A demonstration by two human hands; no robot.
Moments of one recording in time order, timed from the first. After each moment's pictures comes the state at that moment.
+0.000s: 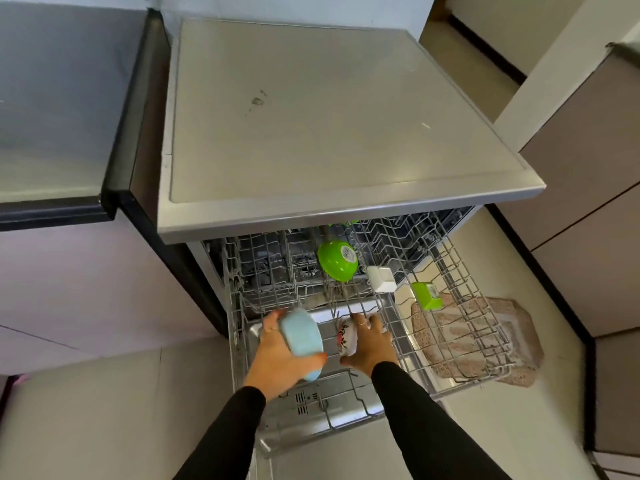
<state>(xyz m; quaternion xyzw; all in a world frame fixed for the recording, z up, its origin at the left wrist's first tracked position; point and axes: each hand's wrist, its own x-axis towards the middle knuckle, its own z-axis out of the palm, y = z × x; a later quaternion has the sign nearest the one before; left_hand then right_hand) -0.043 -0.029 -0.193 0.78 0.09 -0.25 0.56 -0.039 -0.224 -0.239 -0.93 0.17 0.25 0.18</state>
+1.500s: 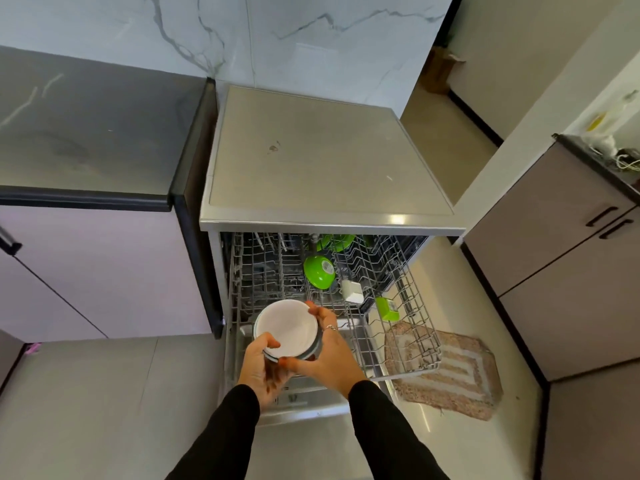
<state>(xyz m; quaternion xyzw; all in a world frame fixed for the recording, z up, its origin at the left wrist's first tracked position) -0.152 -0.054 -0.078 0.29 0.34 -0.22 0.87 -0.141 -0.195 -0.085 -0.85 -0.04 0.13 0.51</state>
